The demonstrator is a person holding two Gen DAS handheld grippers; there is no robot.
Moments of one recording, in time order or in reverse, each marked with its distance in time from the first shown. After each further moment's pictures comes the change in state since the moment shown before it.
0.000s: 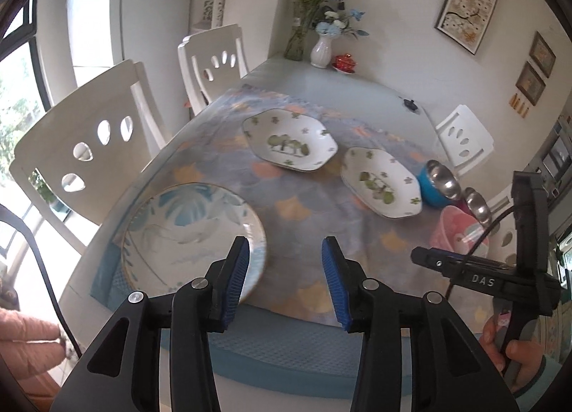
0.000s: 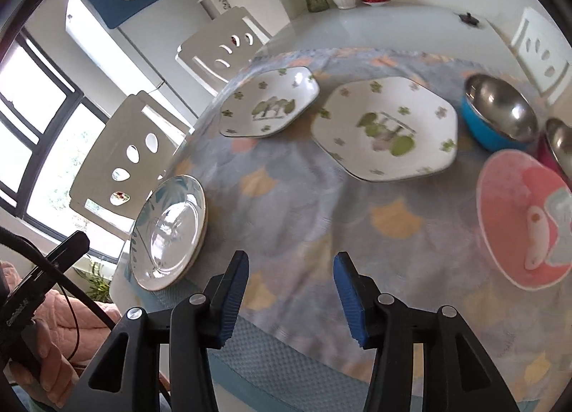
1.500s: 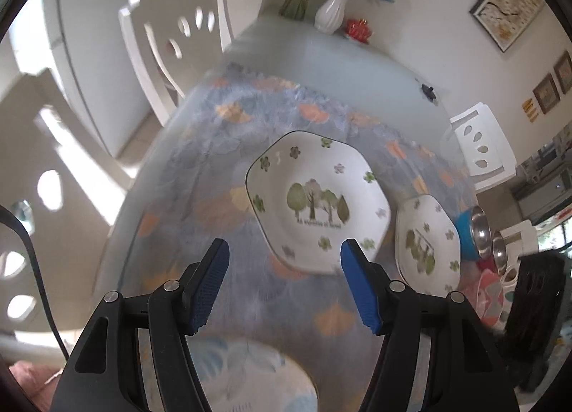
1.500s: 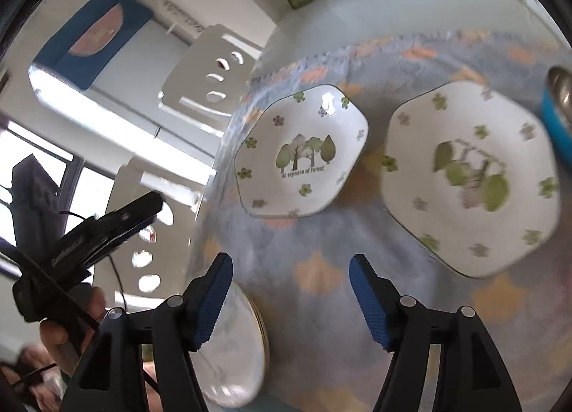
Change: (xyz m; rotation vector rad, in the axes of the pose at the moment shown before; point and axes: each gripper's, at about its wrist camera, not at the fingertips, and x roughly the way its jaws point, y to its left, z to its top) left arm 0.204 0.083 0.177 -0.008 0.275 -0.145; right arm 0.109 0.039 0.122 0.278 -0.002 0.096
